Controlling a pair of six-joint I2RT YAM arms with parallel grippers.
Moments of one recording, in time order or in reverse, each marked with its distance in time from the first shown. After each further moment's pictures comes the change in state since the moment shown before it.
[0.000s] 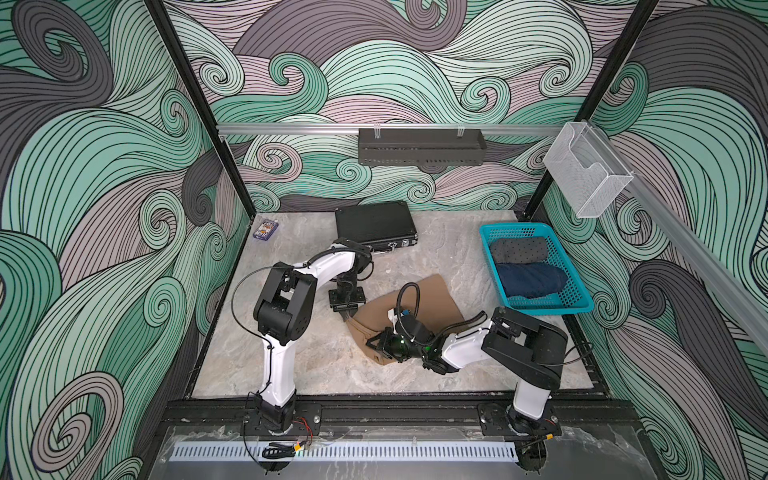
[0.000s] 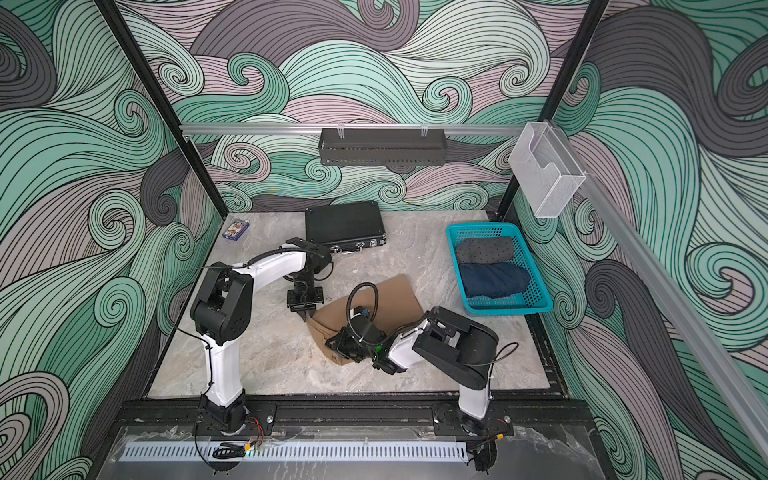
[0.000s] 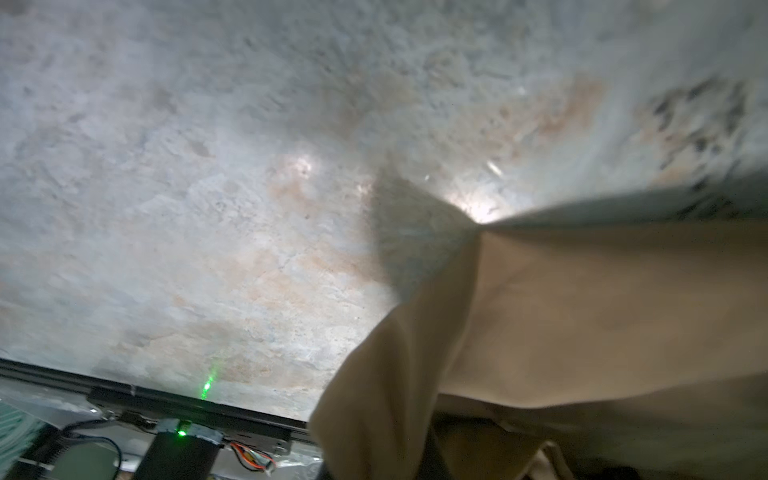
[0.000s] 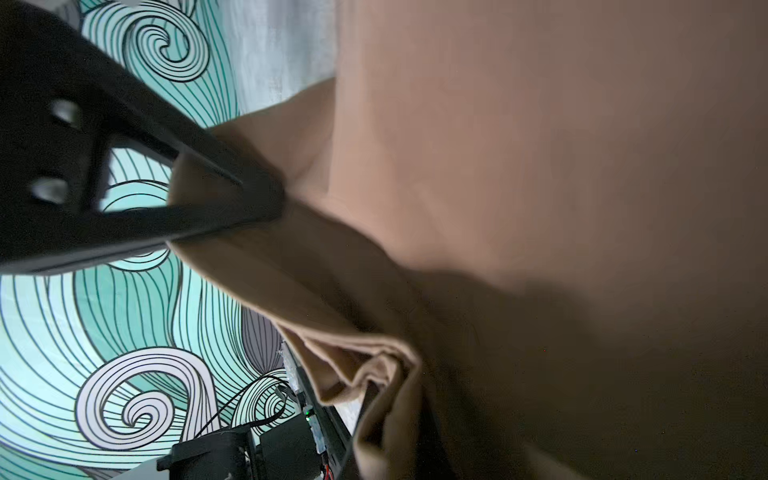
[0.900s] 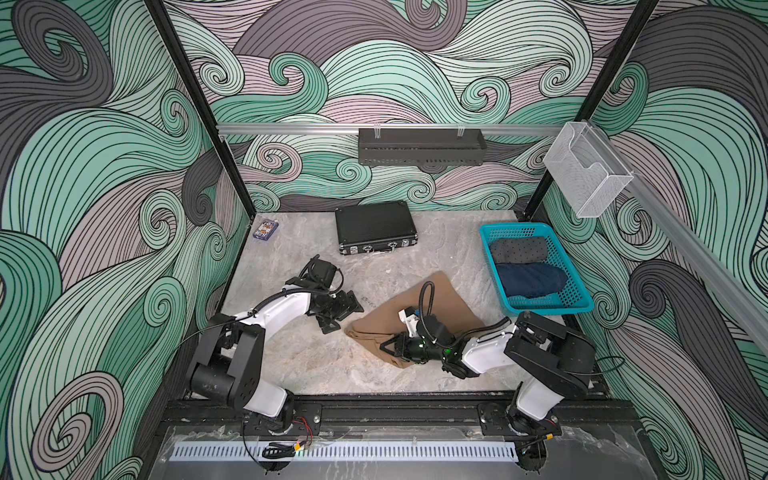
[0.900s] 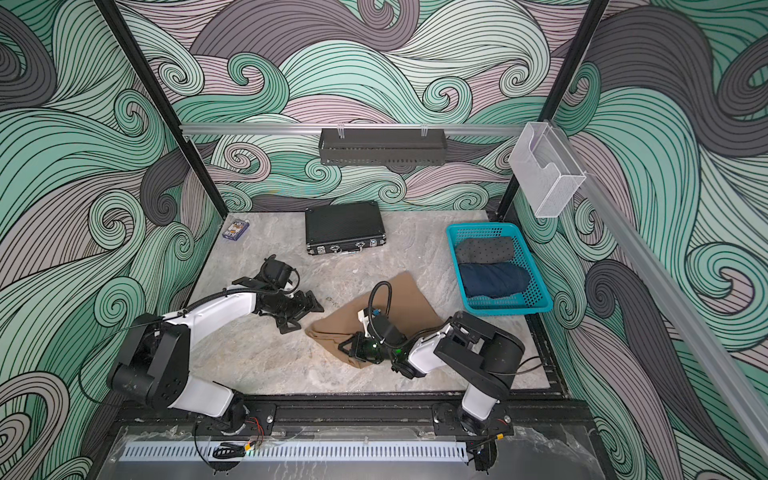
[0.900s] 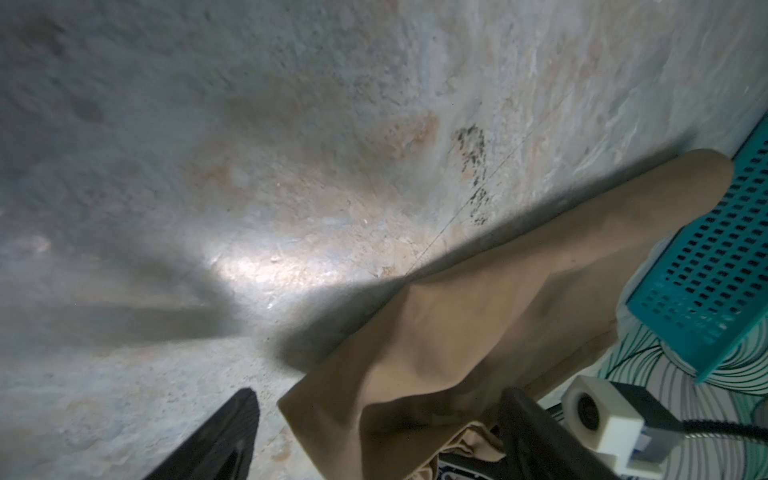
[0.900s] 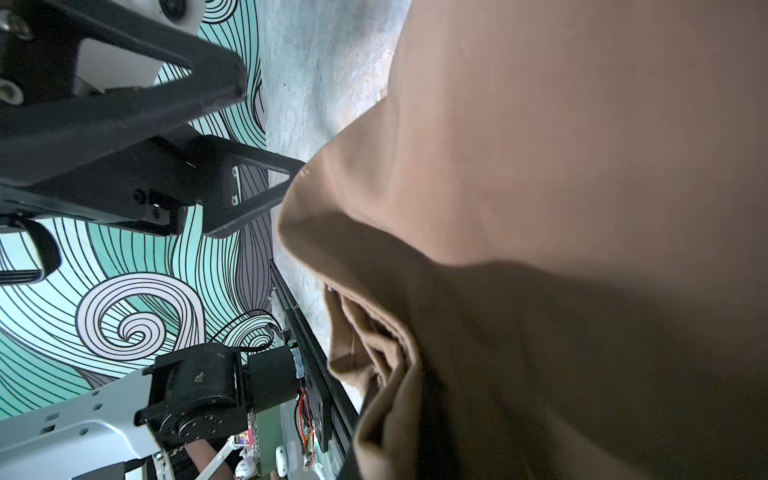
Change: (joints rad) left arm 0.149 -0.531 -0.691 0.774 0.360 -0.166; right arm -0.082 -0.145 -0.174 0.080 -0.136 -0.185
